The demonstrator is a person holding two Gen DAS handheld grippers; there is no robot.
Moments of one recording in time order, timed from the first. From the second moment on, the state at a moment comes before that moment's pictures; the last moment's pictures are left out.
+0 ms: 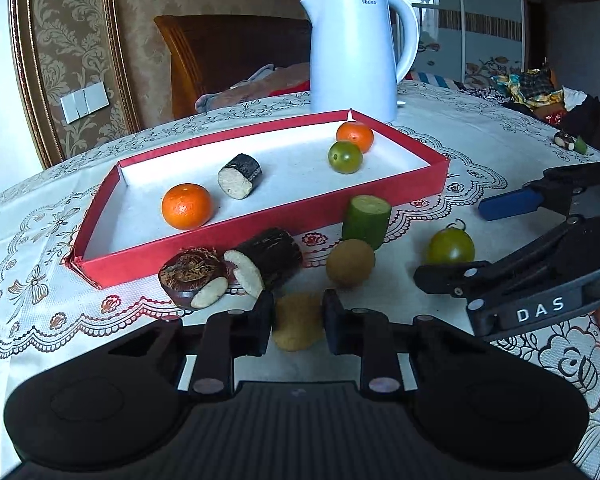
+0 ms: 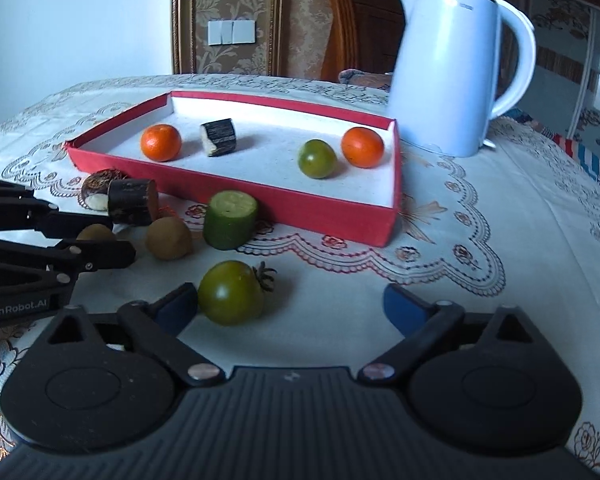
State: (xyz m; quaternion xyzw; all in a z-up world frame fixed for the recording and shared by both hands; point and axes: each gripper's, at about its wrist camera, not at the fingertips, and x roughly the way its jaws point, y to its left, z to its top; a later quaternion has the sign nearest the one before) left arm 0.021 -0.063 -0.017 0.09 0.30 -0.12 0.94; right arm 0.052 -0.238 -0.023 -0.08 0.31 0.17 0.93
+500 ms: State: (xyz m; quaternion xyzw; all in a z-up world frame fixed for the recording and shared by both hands) left arm 0.020 -0.066 -0.018 0.11 0.30 -0.11 0.94; right arm 0.047 -0.234 -0.022 -0.08 0.29 0.19 0.93
